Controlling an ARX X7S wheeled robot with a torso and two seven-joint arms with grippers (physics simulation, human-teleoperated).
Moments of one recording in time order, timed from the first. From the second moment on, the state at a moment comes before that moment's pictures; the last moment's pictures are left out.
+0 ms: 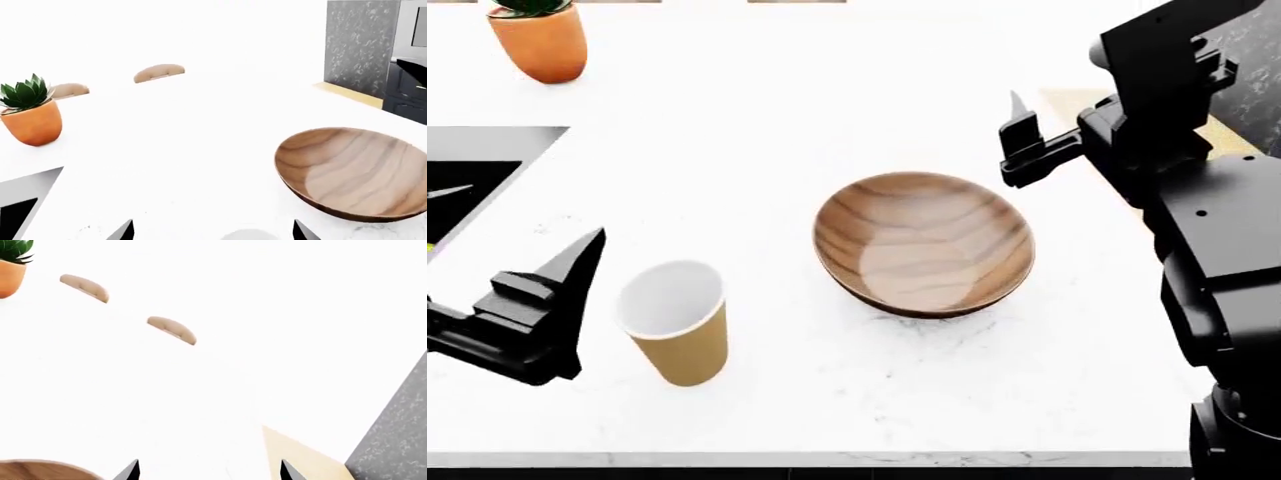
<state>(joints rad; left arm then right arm) -0.76 -1.02 -0.38 0.68 -2.17 -1.32 -0.92 1.03 0.44 -0.25 -0.24 0.11 1.02 -0.25</state>
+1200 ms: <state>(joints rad) -0.54 -0.85 -0.19 0.55 -2.18 -1.48 -1.07 0.98 0.45 -0.24 -0.24 0.13 0.99 -0.24</state>
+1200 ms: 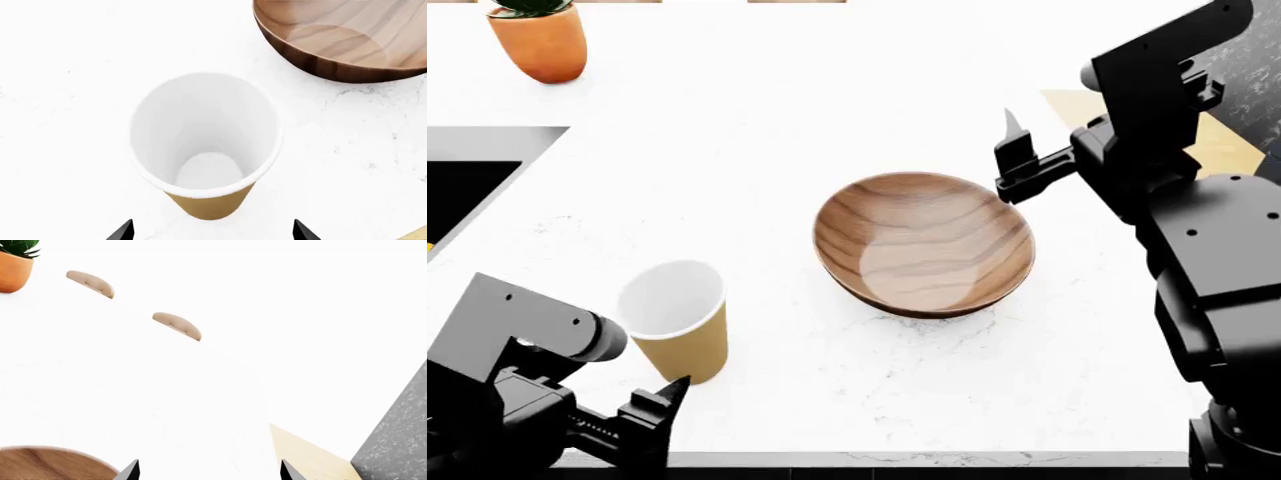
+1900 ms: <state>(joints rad) -0.66 -0.75 -0.04 0.44 -1.76 -1.51 -0.75 0.98 0.46 -0.25 -0.24 0.13 1.00 -0.23</state>
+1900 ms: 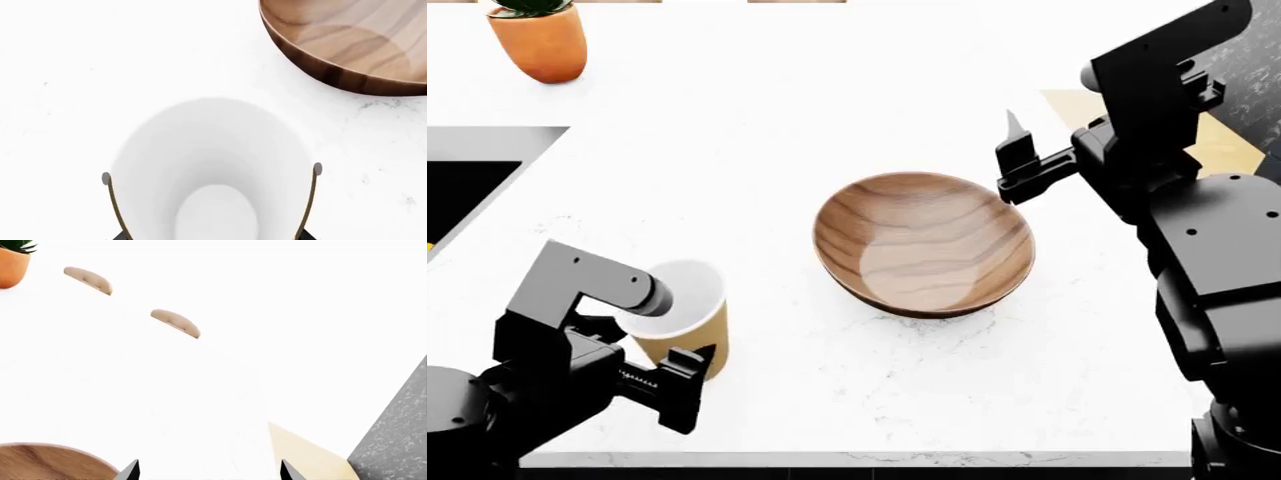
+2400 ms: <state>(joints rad) -0.73 -0.88 -0.05 0.50 -1.90 -1.40 -0.83 1.09 0.64 -0.47 -0.43 0.13 1.11 -0.41</state>
